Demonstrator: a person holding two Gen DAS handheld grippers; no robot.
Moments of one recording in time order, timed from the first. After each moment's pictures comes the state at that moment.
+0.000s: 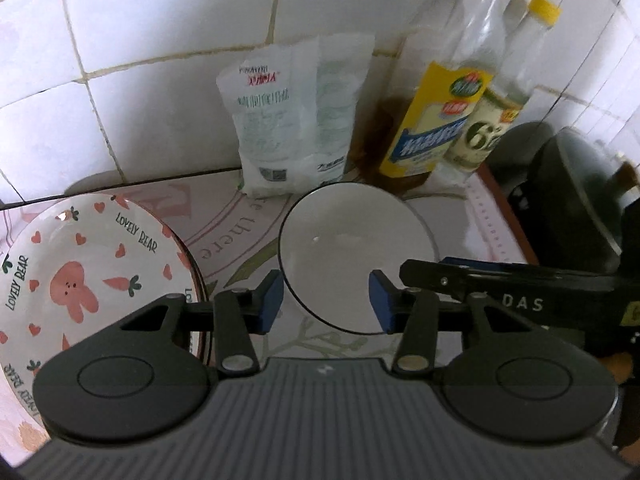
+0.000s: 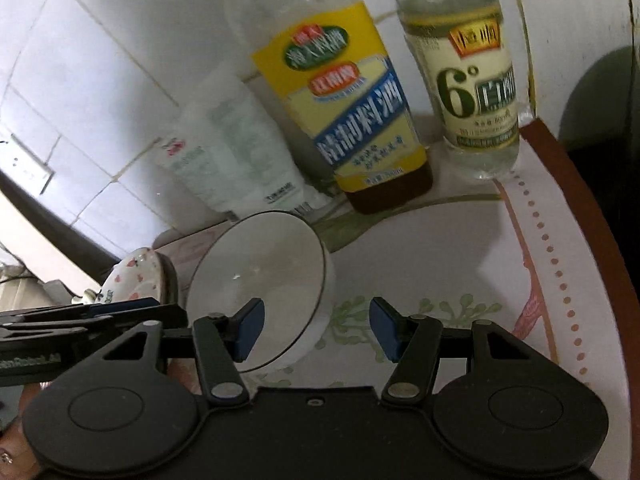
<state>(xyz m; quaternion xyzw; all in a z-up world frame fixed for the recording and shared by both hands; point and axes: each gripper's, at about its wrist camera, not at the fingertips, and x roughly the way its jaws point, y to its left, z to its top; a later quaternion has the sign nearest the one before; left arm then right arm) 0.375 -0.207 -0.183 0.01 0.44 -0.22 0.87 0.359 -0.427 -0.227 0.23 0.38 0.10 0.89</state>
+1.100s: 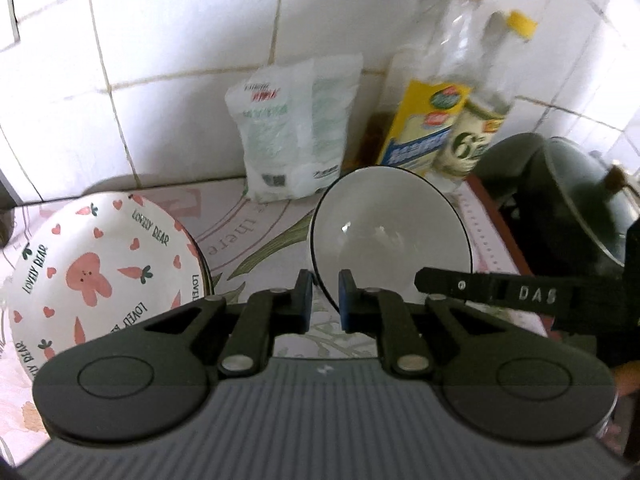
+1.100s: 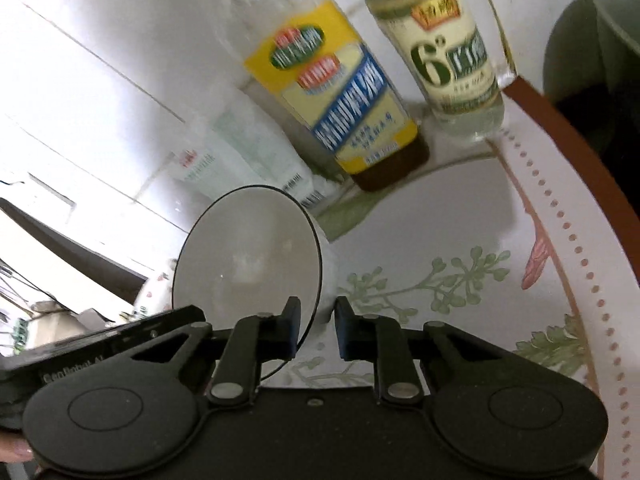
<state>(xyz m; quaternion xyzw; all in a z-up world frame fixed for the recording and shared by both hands) 0.334 -0.197 -0.160 0.00 0.41 -0.22 0.89 0.327 -0.431 -0.216 0.30 0.36 0.11 0.88</state>
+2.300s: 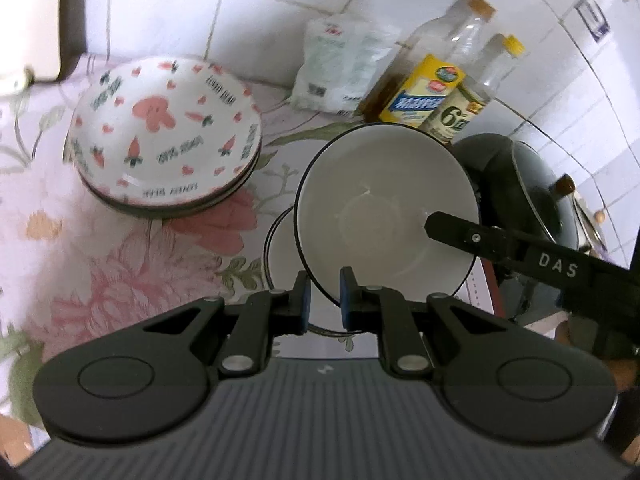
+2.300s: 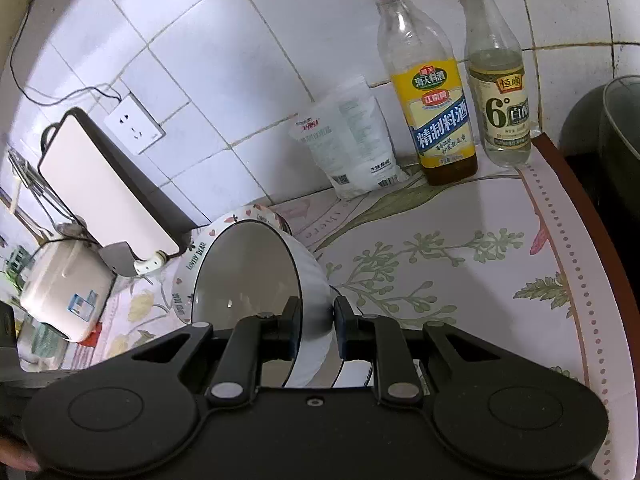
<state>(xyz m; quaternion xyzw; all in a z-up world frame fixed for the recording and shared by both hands) 0.227 -0.112 -0.166 -0.14 0.46 -0.20 0.85 0.232 -0.355 -0.167 0.18 0.35 0.12 0.91</state>
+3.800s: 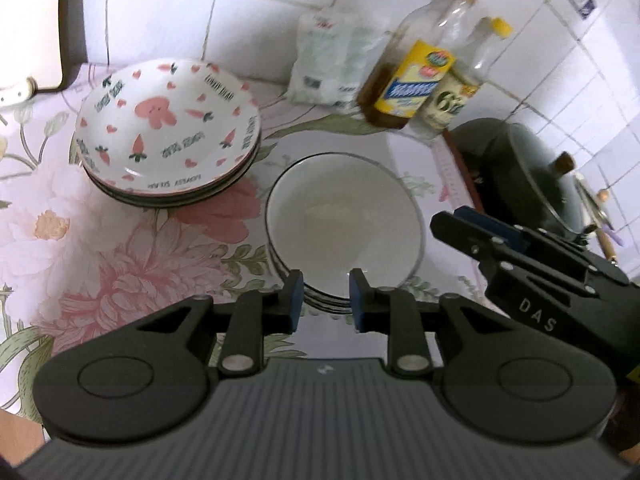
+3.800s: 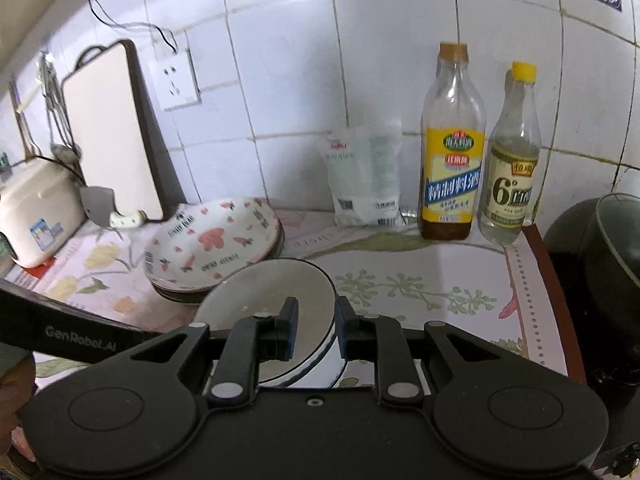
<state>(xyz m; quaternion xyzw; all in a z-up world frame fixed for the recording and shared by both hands) 0.208 -0.112 -0.164 -0.10 0.44 -0.22 0.87 0.182 -0.322 -0.168 0.01 0.26 0.11 0.96</state>
